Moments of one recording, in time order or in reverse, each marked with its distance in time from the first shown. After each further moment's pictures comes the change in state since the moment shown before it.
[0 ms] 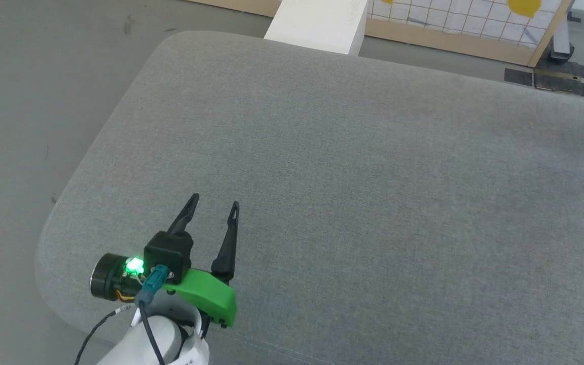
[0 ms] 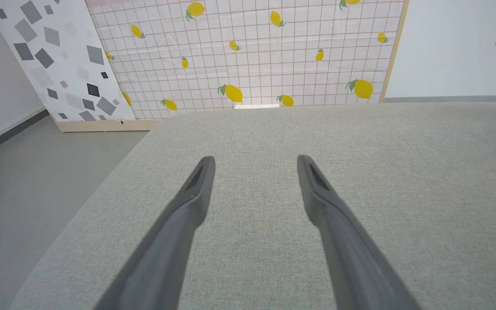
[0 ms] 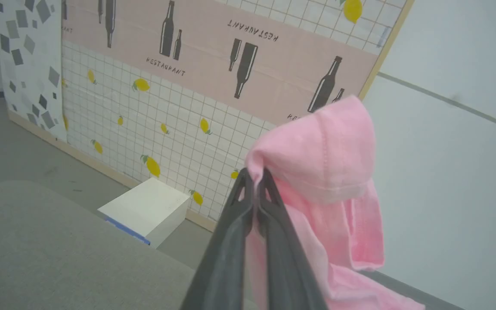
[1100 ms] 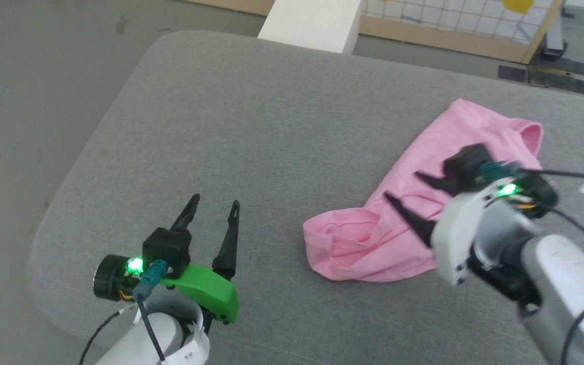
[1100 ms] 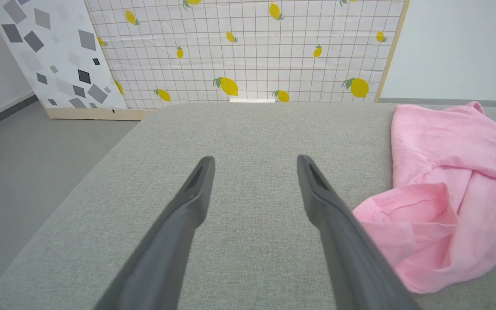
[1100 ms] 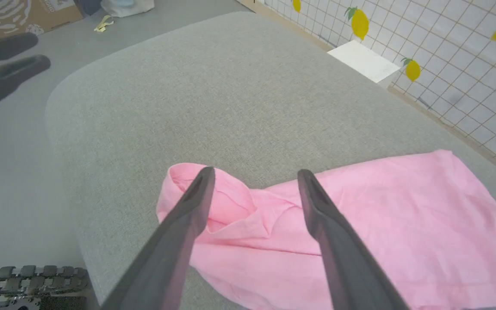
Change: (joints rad) left arm -0.006 -0.014 -0.001 0.011 -0.044 0.007 0.008; right arm 0.512 0.182 0.383 -0.207 0.214 0.000 0.078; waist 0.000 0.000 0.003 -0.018
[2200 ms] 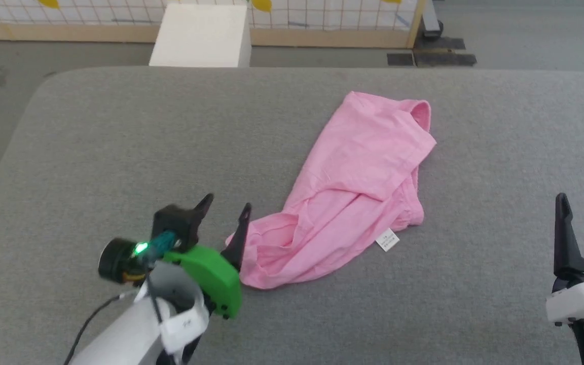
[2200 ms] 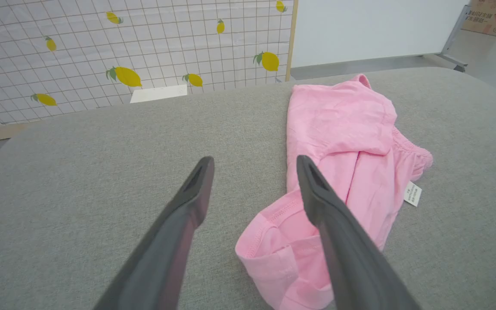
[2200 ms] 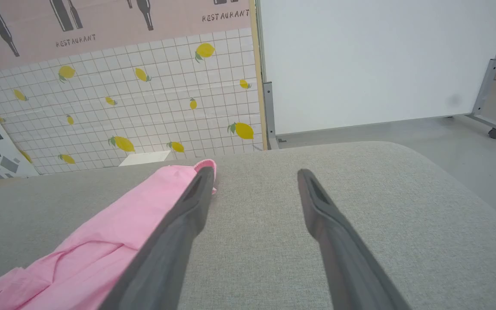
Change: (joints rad) left arm -0.053 0.055 -0.038 -0.059 -0.064 -0.052 0.198; right arm 0.445 0.310 -0.701 -0.212 -0.252 0.000 -0.450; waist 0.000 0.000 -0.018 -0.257
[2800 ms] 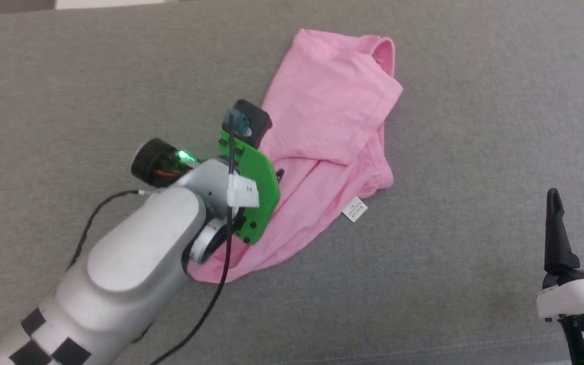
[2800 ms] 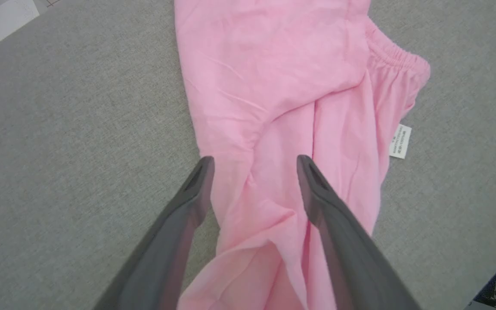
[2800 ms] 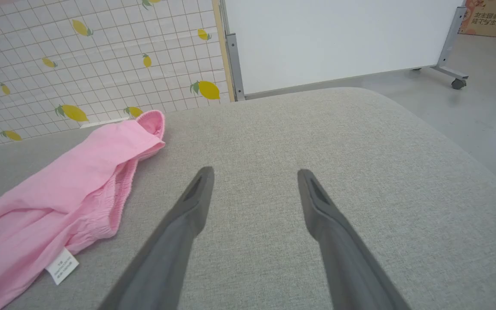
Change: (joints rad) left arm -0.446 -0.061 -0.155 0.165 -0.053 -0.156 0.600; right arm -0.016 0.003 0.023 0.030 0.028 0.000 -0.050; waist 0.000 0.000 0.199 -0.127
